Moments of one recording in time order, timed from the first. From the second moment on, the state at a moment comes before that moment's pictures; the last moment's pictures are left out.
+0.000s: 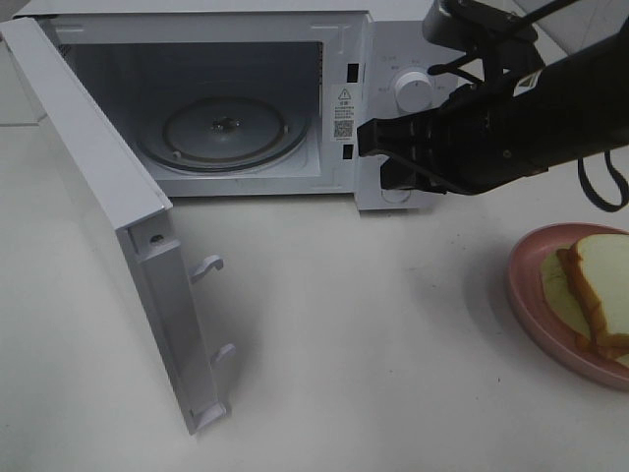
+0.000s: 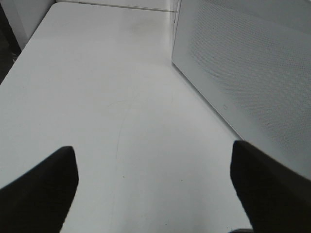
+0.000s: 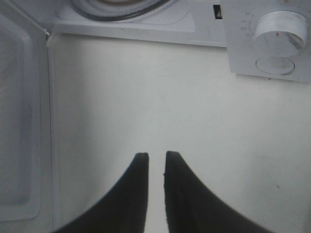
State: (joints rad) left arm 0.11 0.00 -0.52 -0.08 1.08 0.04; right arm 0.49 1.45 -0.84 0.41 0.25 -0.07
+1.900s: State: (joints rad) left arm 0.11 0.00 -0.52 -0.08 1.08 0.04; right arm 0.24 1.69 -1.06 -0.09 0.85 0.29
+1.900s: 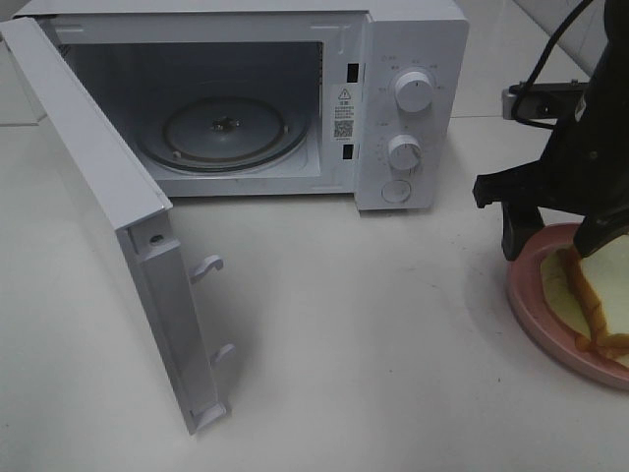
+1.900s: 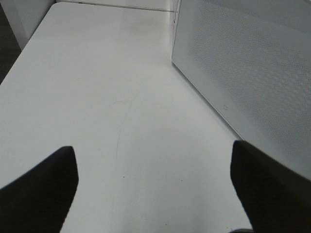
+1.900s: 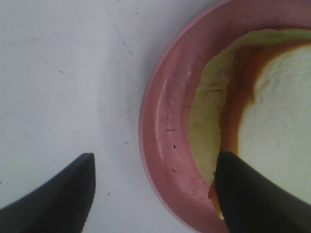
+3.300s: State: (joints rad) left arm 0.11 0.00 -0.52 -0.08 1.08 0.04; right arm 0.24 1.97 -1.06 -0.10 0.67 0.34
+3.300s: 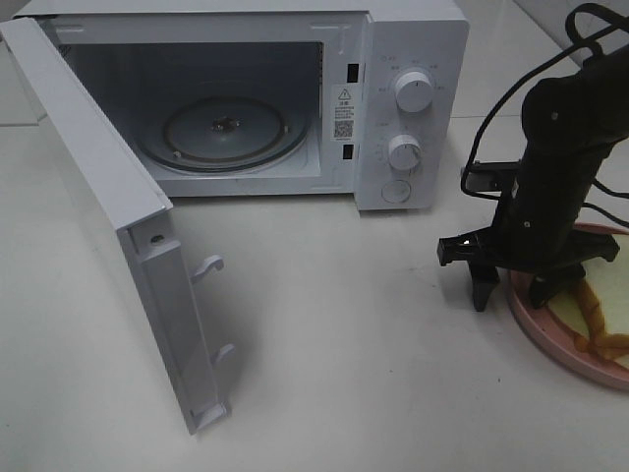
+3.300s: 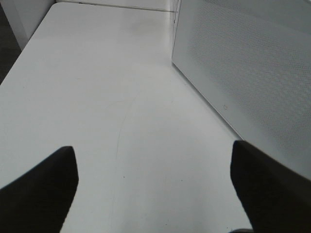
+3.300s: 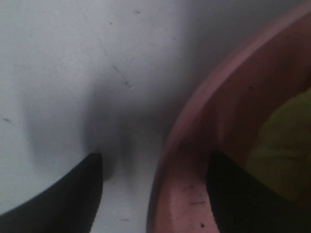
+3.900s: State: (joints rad) left arm 0.11 0.00 -0.52 -0.08 1.08 0.04; right arm 0.24 1.97 -1.06 -0.17 0.70 0.37
